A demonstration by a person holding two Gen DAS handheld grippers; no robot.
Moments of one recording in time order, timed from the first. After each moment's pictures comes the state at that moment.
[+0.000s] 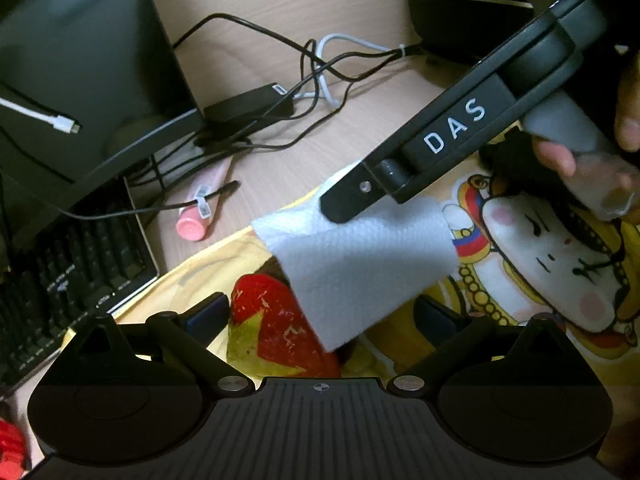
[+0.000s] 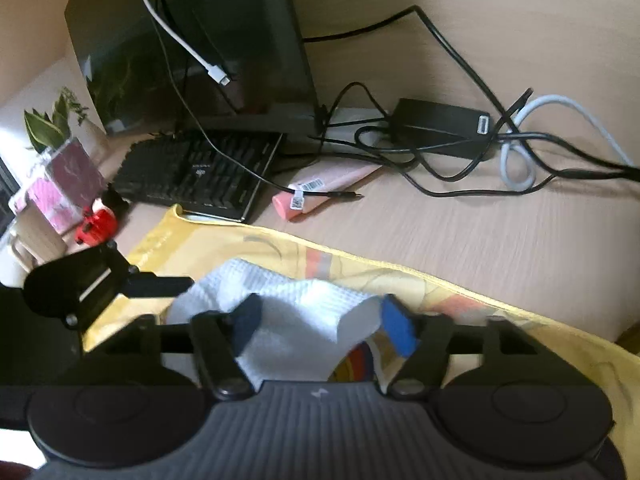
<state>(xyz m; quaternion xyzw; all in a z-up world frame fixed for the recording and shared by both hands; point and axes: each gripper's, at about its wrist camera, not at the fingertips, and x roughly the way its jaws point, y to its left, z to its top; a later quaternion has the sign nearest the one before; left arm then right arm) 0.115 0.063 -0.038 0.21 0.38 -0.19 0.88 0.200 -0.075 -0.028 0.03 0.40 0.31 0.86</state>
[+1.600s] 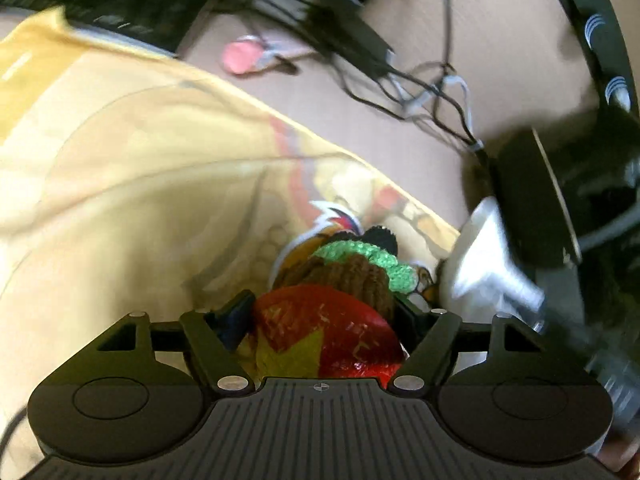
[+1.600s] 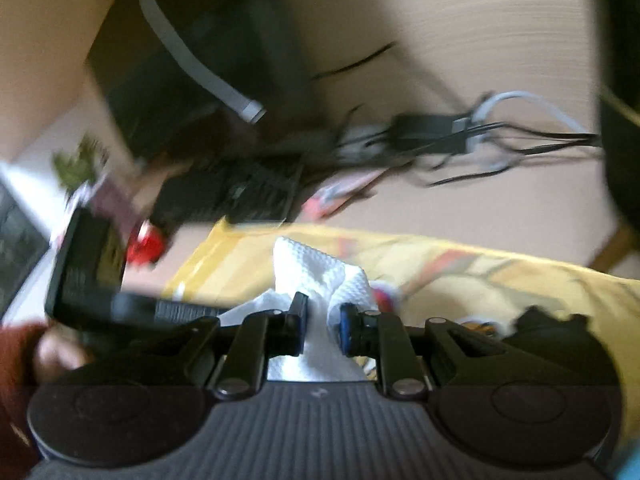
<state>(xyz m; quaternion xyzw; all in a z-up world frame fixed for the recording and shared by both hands) 0.123 0.137 -0.050 -0.30 0.50 -0.11 0.80 0.122 -0.102 0.008 0.07 0.38 0.32 0.86</state>
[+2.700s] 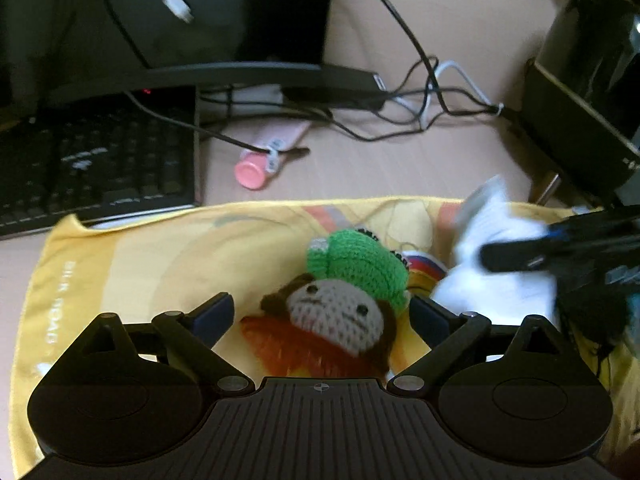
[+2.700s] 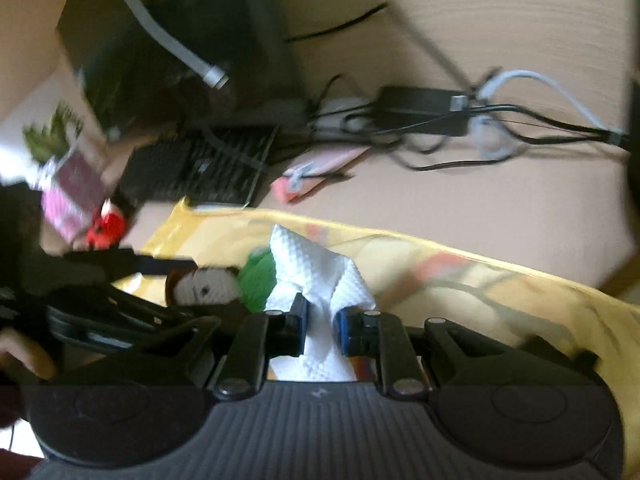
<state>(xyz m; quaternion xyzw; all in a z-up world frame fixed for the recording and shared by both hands) 0.151 0.110 -0.033 0.00 0.45 -0.11 0.89 0.161 -0.109 -0.008 0.07 0.42 0.27 0.87</state>
